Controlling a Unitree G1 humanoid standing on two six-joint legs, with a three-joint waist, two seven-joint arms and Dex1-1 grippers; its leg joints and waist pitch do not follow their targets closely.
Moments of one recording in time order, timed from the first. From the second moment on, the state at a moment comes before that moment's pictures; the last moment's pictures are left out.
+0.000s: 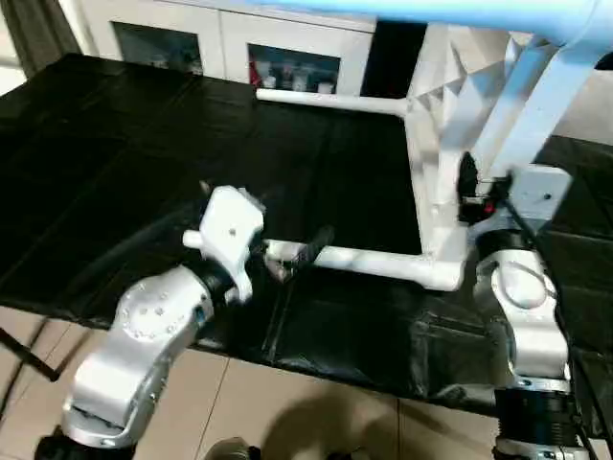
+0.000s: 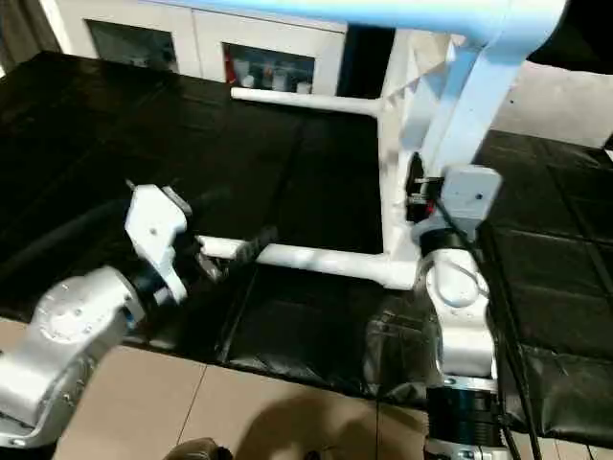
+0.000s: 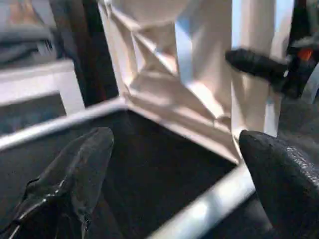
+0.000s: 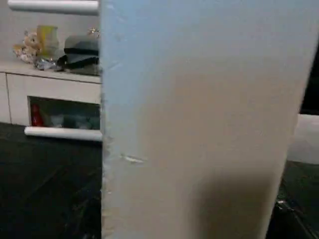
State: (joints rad) left arm -0.20 0.35 -0.15 -0.53 -0.25 0.46 -0.42; right arm -0.31 -0.10 -0.15 -0.01 0.03 0.09 -0.04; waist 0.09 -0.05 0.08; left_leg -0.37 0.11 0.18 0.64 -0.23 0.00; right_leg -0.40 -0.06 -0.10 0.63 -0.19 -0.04
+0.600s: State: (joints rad) left arm -0.33 0.54 -0.10 -0.41 0.29 0.12 -0.15; right arm -0.28 -0.11 -0.11 0.07 0.01 0.24 -0.03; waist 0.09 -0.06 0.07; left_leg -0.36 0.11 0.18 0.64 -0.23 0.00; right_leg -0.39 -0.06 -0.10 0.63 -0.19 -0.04
